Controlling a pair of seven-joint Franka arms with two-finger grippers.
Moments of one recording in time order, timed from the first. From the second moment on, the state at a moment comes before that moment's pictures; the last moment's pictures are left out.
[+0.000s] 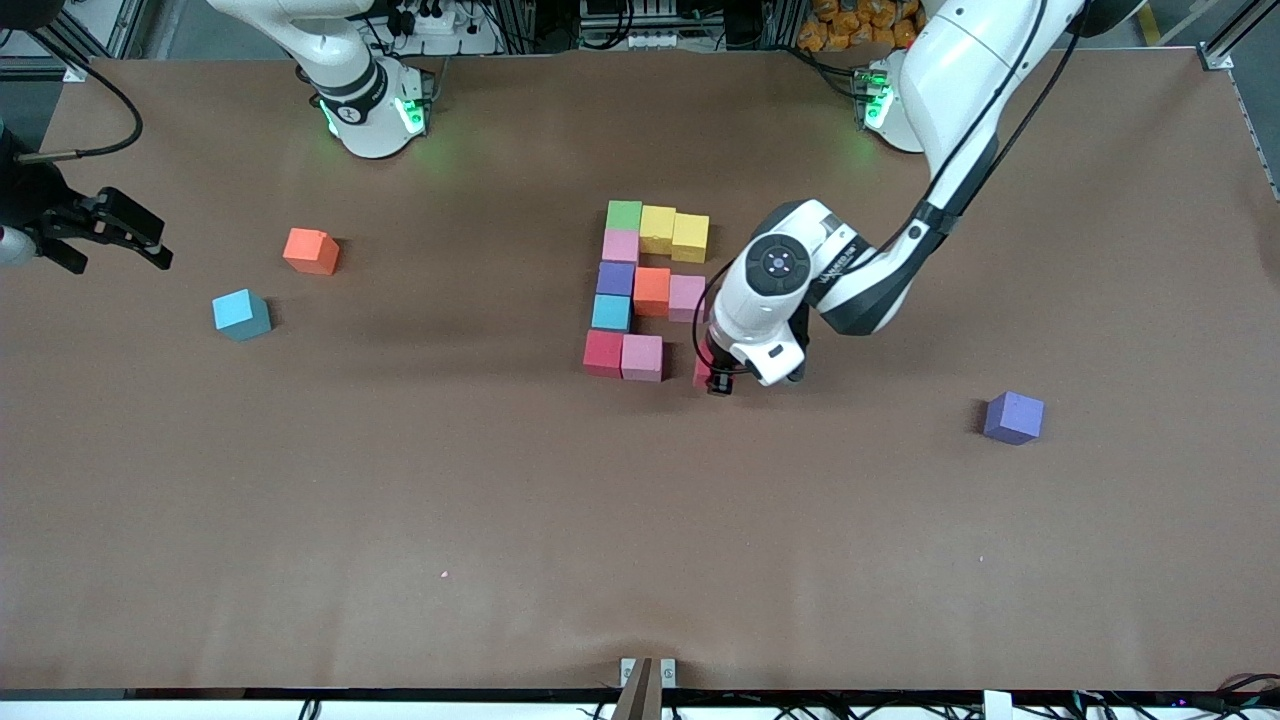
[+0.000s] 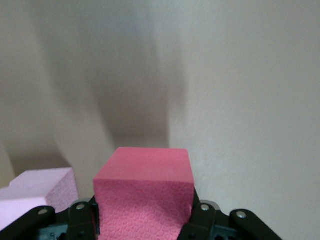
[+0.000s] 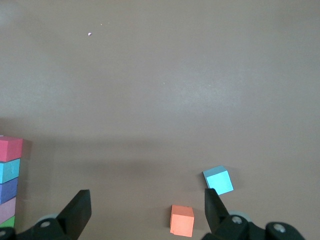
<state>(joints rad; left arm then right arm) -0.26 0.61 -0.47 -1.77 0.23 2.37 -2.23 0.00 -0.14 -0.05 -1.78 0.03 1.72 -0.07</state>
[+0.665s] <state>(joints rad) -0.32 0.61 -0.46 -1.77 0.23 2.36 -2.33 0.00 -0.14 -0.05 -1.78 0.03 1.72 -0.07</state>
